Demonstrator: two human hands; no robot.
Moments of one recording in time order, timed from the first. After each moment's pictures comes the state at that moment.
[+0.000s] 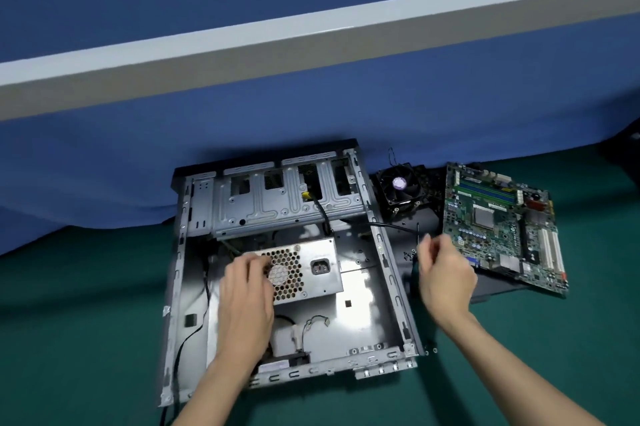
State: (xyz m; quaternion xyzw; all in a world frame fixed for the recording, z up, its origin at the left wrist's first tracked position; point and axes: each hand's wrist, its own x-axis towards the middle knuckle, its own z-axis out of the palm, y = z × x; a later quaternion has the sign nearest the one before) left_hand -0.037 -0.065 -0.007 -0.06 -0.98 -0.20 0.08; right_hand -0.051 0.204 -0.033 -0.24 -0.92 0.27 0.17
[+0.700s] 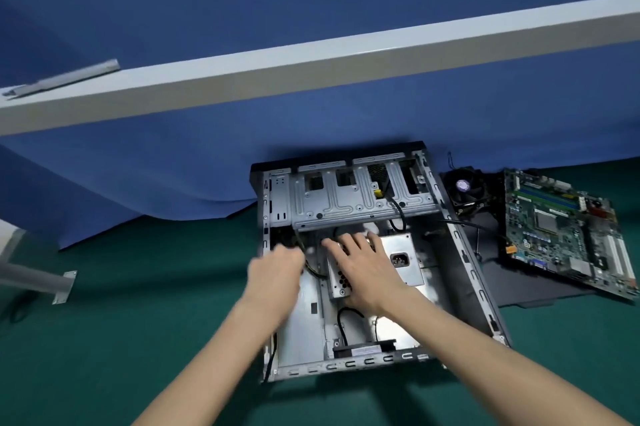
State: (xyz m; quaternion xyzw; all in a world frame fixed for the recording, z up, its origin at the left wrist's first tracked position) left_hand -0.073 -0.149 0.060 -0.10 -0.98 0.09 -0.18; right_hand -0.079 0.010 -0.005 0.22 -0.97 0.02 -0.12
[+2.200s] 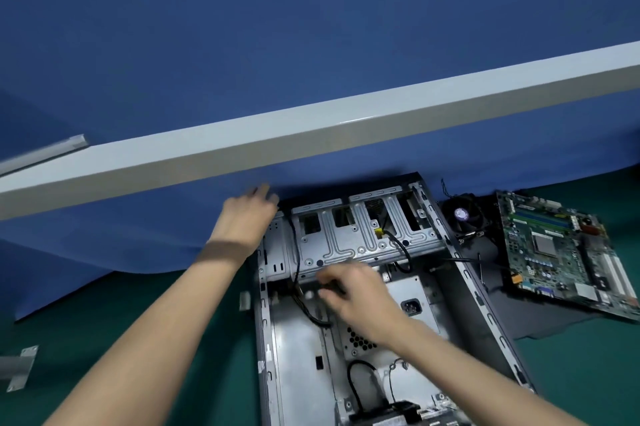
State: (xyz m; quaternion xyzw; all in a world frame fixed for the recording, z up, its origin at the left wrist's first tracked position) left_hand -0.243 -0.194 0.059 -0.21 -0.96 0.18 0.03; right_hand -0.113 -0.013 0.041 0.07 -0.92 0.36 -0.14
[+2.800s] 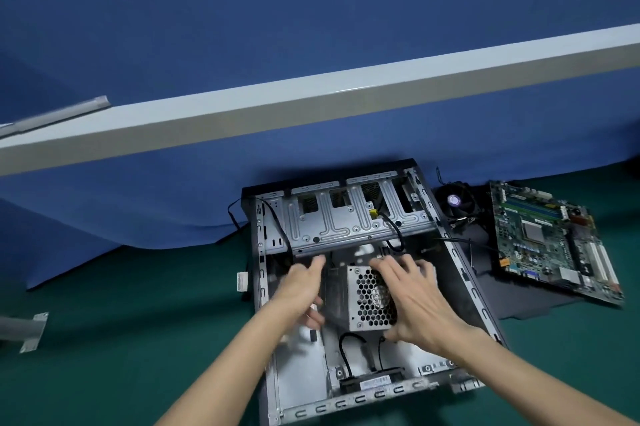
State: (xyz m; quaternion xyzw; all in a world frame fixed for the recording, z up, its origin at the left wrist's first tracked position) left_hand -0.109 -0.136 0.023 0.19 -0.79 -0.46 -0.36; right_hand -0.058 0.064 0.015 0.15 -0.98 0.06 -0.14
